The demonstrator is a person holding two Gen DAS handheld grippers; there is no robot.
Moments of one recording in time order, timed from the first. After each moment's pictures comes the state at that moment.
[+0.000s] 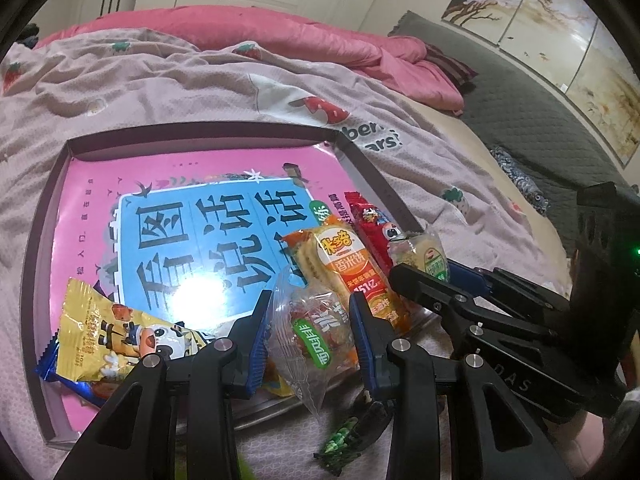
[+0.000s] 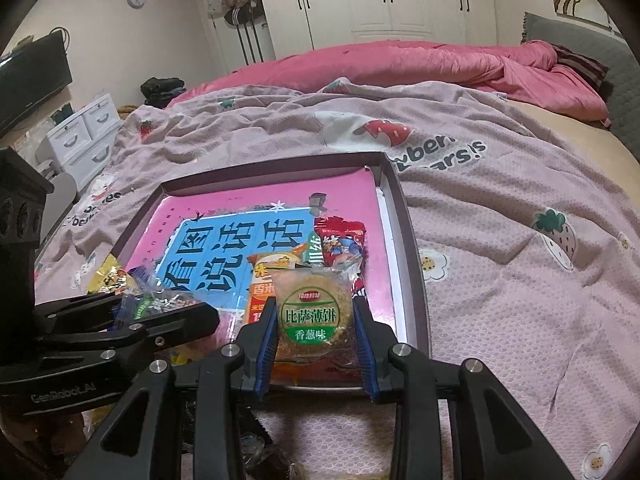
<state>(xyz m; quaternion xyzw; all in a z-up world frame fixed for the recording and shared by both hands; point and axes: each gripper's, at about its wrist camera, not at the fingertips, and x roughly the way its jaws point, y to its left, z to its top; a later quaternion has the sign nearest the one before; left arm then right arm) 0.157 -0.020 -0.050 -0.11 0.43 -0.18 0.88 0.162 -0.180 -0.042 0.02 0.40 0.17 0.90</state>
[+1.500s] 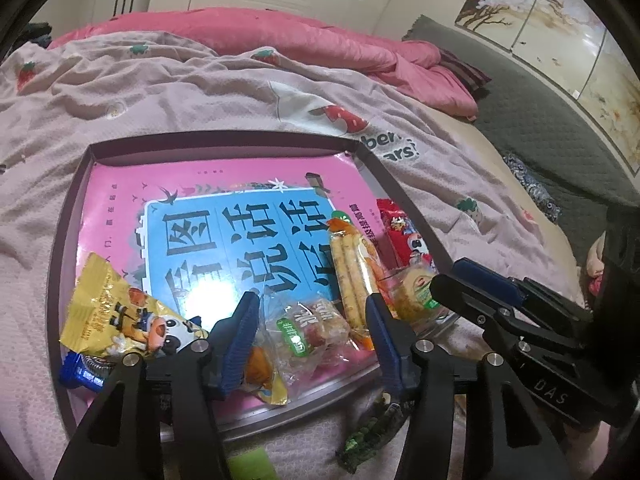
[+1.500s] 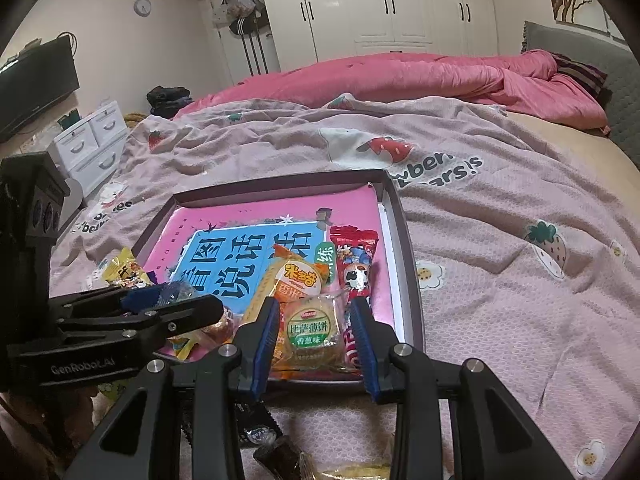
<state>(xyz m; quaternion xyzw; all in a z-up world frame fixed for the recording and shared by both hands) 0.158 -0.007 -0.042 -0.12 0.43 -0.15 0.88 0.147 -0.182 -0.023 0.02 0.38 0.18 0.91</state>
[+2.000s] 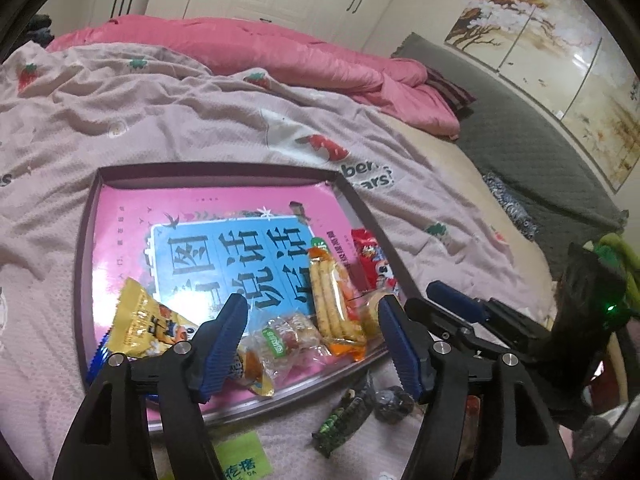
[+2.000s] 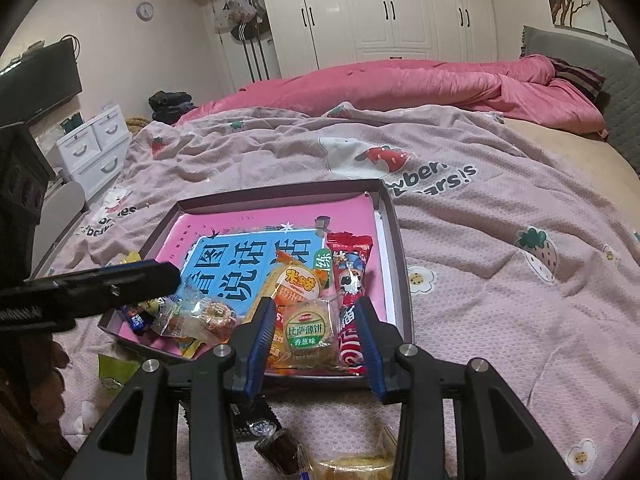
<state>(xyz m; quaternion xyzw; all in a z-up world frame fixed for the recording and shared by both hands) 0.146 0.010 -0.005 -0.15 0.41 -0.18 0.88 0.140 -0.188 -0.012 0.02 0.37 0.18 0.91</state>
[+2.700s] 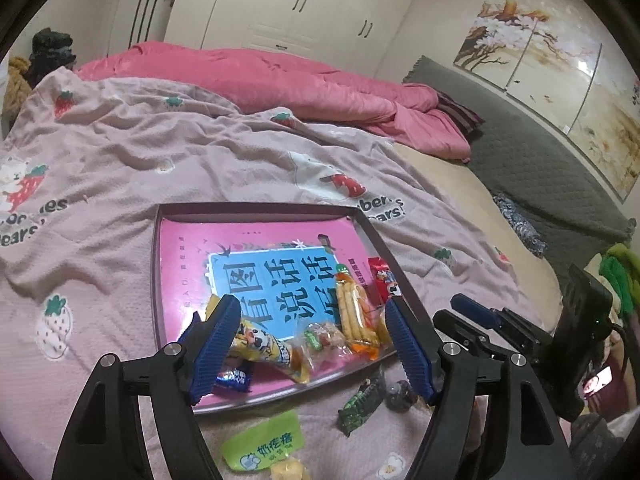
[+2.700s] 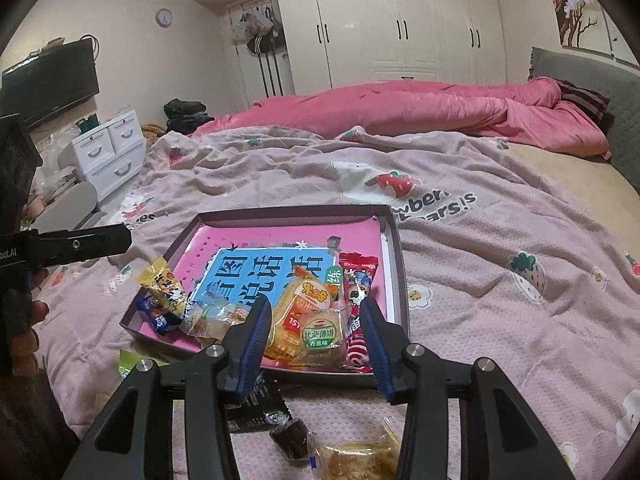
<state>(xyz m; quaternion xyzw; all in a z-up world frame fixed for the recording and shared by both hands) 0.113 0.047 0.040 -0.14 0.38 -0.14 0.91 0.115 -0.192 0.014 0.00 0.33 0.20 0.92</state>
